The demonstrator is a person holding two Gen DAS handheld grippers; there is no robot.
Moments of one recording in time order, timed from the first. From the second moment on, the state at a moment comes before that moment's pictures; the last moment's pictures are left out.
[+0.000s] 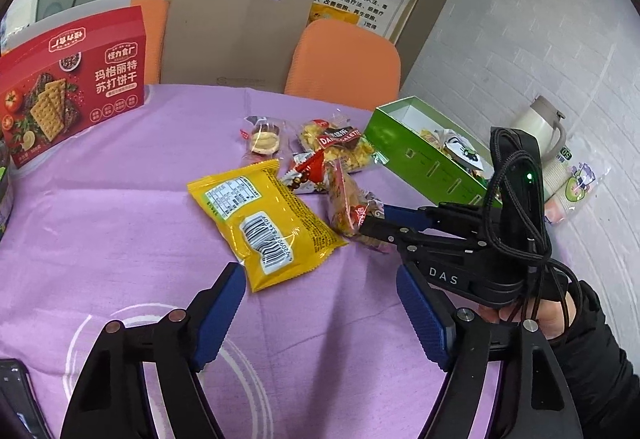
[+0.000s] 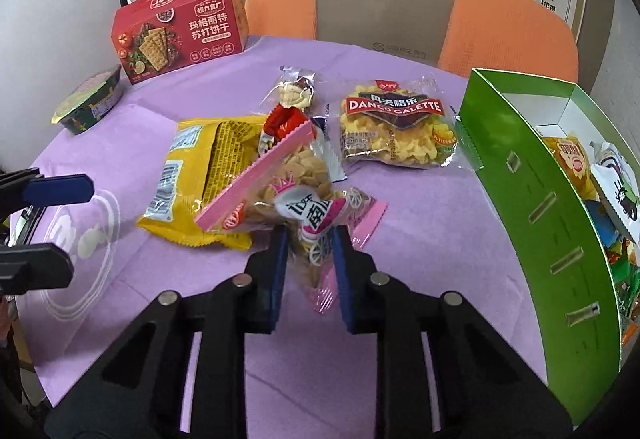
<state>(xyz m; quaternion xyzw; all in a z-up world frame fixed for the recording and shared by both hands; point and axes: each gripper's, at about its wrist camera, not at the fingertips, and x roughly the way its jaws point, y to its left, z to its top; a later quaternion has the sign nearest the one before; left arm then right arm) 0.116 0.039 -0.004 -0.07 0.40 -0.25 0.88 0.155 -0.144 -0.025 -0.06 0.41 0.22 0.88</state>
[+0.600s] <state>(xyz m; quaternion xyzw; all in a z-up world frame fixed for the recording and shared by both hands) 0.130 -0.015 0.002 -0.04 0.42 -0.28 0.87 0.086 -0.182 -0.012 -0.01 0.39 0.23 0.89</state>
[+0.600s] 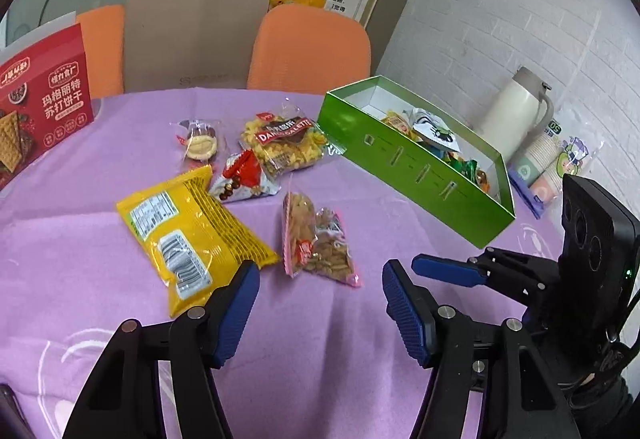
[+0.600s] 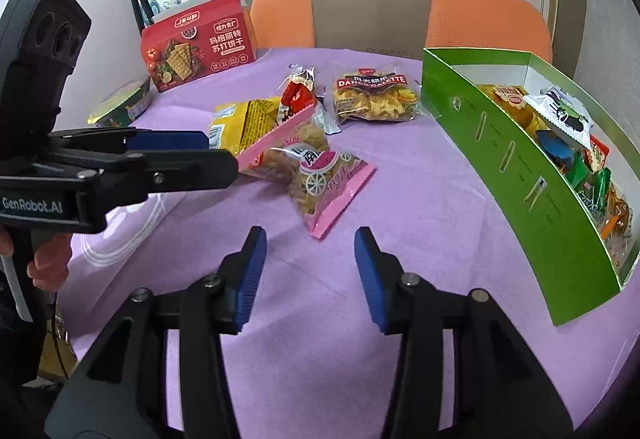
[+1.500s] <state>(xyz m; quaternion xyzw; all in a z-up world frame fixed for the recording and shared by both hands) 0.159 -0.031 -0.020 -0.04 0.46 -0.29 0.84 0.118 -0.171 -0.025 0.03 0.40 0.21 0.89</state>
